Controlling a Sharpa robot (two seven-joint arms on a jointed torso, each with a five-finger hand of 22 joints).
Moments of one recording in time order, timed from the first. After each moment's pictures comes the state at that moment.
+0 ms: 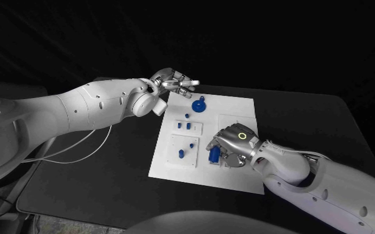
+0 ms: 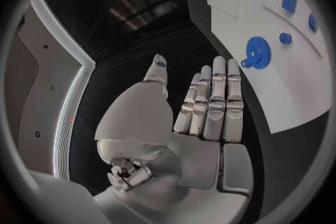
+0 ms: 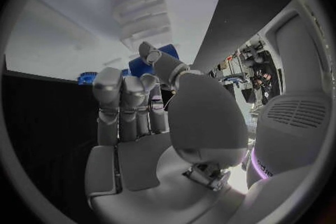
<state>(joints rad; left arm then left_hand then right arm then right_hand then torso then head) 1.21 -0.74 -0.12 1.16 -0.33 -0.13 0.23 1.23 -0.06 -0.10 0.07 0.06 1.00 0.15 0.06 0.06 1.18 0.11 0.06 0.06 1.29 0.08 0.07 0.14 0.05 1.11 0.06 0.10 0.15 0.95 -0.65 -0.04 1.55 -2.08 -0.35 -0.03 1.34 -0.18 0.60 -0.28 0.05 1.25 -0.03 0.06 0.09 1.13 -0.05 1.02 0.82 1.39 -0.11 1.02 1.14 0.07 1.45 -0.12 0.84 1.31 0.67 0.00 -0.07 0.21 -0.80</state>
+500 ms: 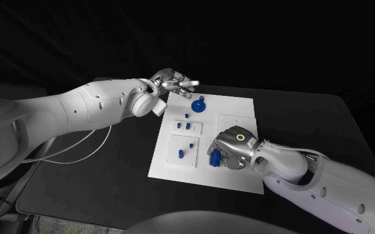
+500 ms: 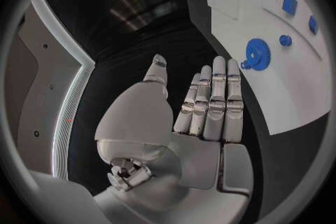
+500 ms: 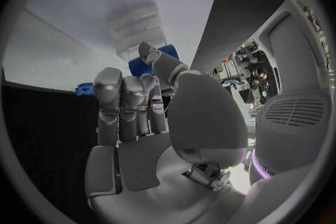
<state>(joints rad) 1.21 -0.74 -0.12 1.15 -0.33 -0.12 0.23 1.23 -0.06 -0.10 0.08 0.06 0.99 0.15 0.06 0.06 1.17 0.12 0.06 0.06 1.29 0.08 0.07 0.14 0.05 1.11 0.06 0.10 0.15 0.95 -0.64 -0.05 1.53 -2.07 -0.28 0.01 1.35 -0.17 0.59 -0.28 0.05 1.25 -0.03 0.06 0.08 1.12 -0.05 1.02 0.82 1.39 -0.10 1.02 1.15 0.07 1.44 -0.12 0.84 1.31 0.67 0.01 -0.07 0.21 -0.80</state>
